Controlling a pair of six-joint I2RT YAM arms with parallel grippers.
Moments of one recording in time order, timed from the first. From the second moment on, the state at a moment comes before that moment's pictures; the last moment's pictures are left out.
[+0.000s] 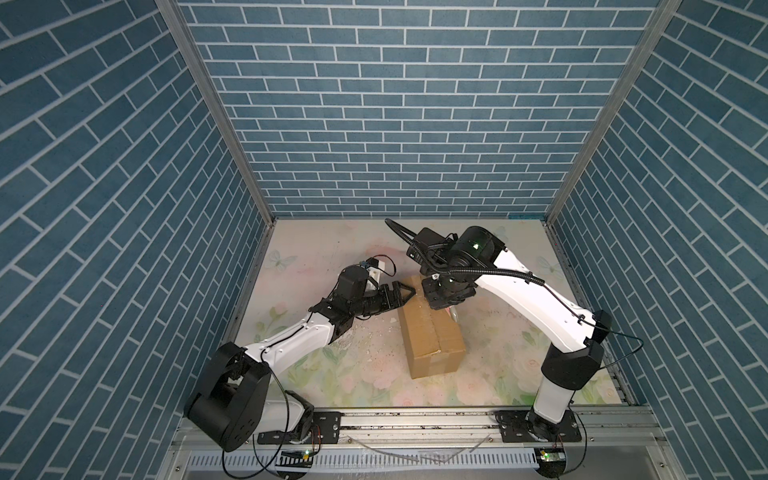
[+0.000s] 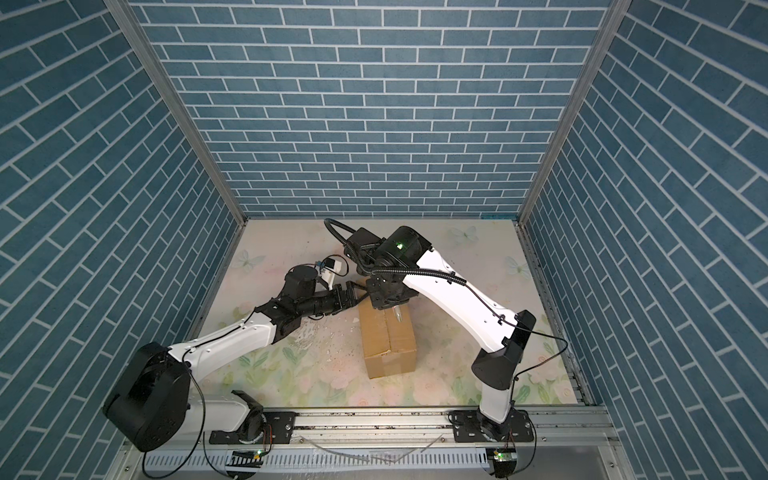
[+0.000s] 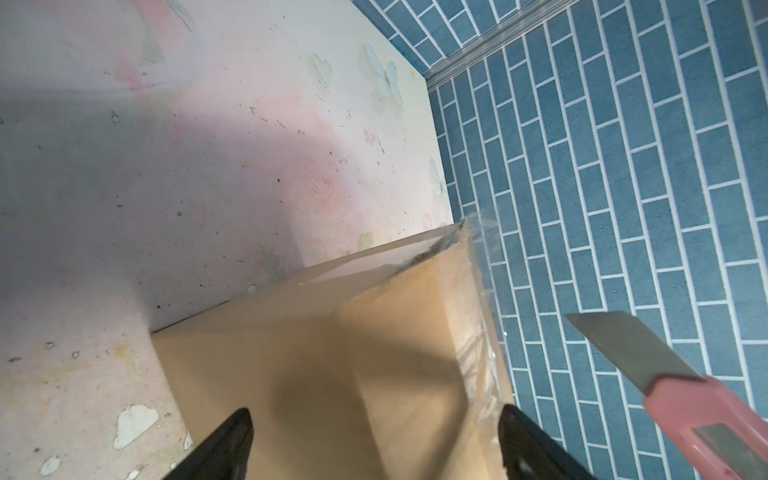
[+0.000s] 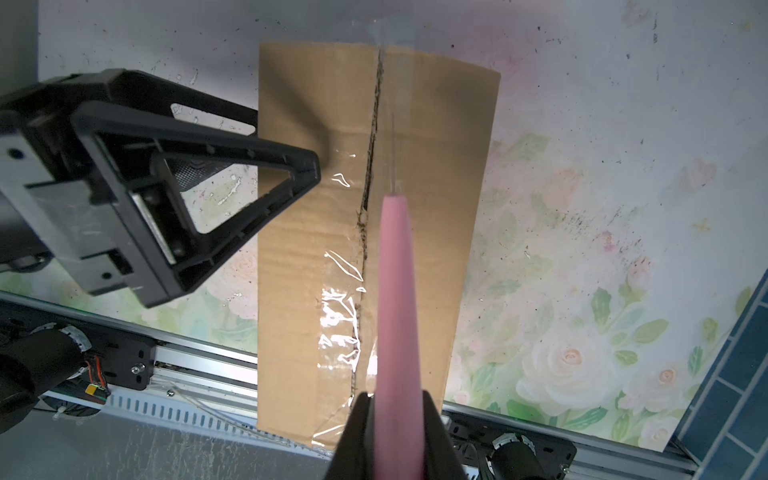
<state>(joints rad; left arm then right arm) -0.54 1.35 0.70 0.16 0.48 -0.85 1.03 1.81 2.13 -1.70 0.17 0.63</state>
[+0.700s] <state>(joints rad) -0.54 1.41 0.68 0.28 0.46 -0.90 1.03 1.85 2.13 -1.70 0.17 0.63</state>
